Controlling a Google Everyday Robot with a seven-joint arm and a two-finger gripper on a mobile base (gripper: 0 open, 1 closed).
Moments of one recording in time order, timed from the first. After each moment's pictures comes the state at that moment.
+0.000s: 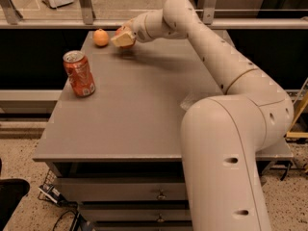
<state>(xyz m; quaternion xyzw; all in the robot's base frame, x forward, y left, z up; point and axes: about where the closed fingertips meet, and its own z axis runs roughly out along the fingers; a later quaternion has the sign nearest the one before) 0.864 0.084 0.885 -0.48 0.68 0.20 0.52</state>
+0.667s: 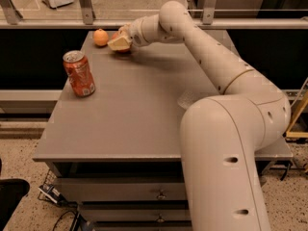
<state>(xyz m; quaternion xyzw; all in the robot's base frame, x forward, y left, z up) 0.861 0.100 0.868 -0.48 0.68 0.22 0.51</state>
